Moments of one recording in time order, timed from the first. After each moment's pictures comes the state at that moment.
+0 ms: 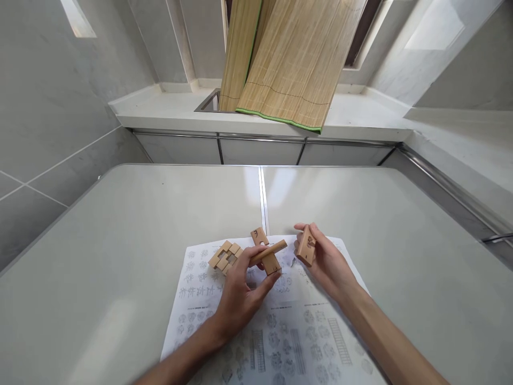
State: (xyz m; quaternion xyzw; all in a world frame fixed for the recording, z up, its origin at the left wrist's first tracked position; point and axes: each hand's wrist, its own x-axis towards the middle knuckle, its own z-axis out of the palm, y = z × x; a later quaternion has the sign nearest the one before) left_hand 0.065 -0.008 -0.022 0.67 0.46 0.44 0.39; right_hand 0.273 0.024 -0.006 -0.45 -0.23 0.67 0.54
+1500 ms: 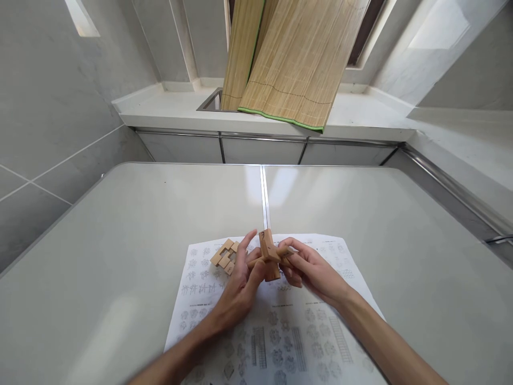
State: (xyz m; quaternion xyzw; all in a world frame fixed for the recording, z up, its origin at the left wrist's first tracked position) left_hand 0.059 -0.009 -0.013 0.55 0.39 0.41 0.61; right_hand 0.265 0.015 -0.019 -0.35 -0.42 0.75 0.37
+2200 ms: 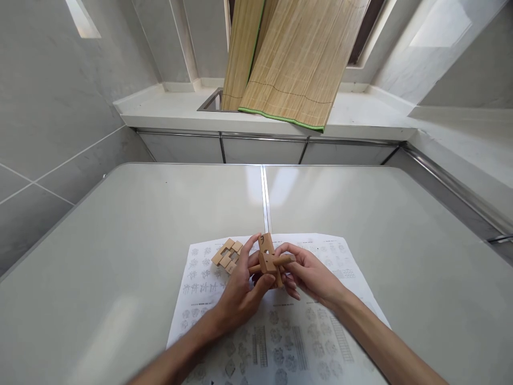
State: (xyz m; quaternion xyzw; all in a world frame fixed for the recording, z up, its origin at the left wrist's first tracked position) left_hand 0.054 -0.011 -0.022 0.60 0.36 0.40 0.59; right_hand 0.254 0.011 -0.027 -0.35 -0.37 0.78 0.36
